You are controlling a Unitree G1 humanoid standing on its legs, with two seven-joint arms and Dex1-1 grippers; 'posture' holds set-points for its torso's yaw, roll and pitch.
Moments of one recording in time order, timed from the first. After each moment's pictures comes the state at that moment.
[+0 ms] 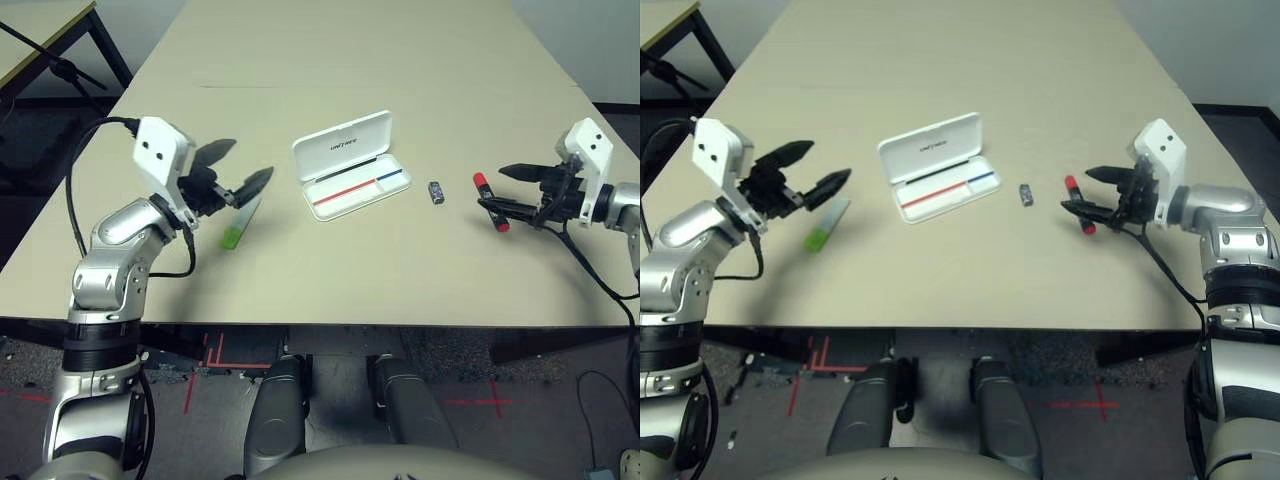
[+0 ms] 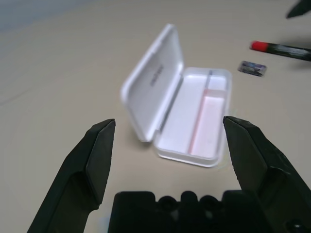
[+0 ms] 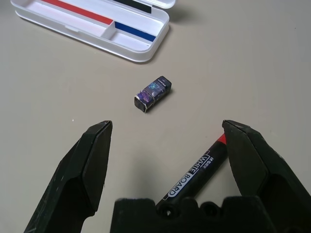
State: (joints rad) left arm -0.38 0.60 0.04 -0.19 -0.41 0.46 -0.75; right arm -0.65 -0.80 -0.09 0.65 0.19 0.12 1.22
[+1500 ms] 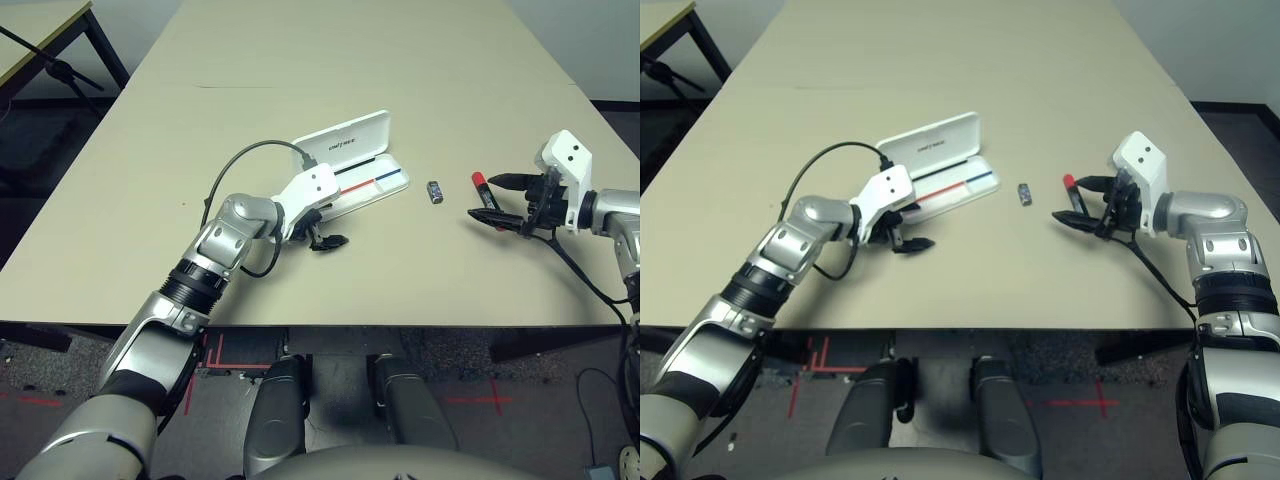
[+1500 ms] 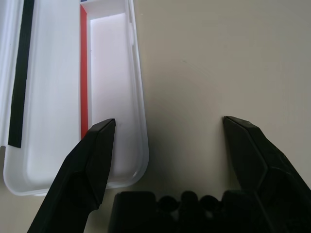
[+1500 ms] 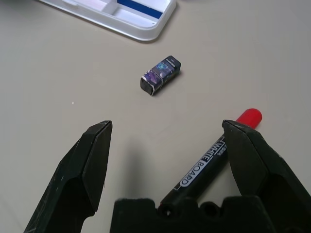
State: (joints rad) left arm -0.72 0.44 -0.40 0.27 -0.03 0.47 -0.93; right arm -0.59 -0.77 -0.05 0.58 0.17 0.12 1.16
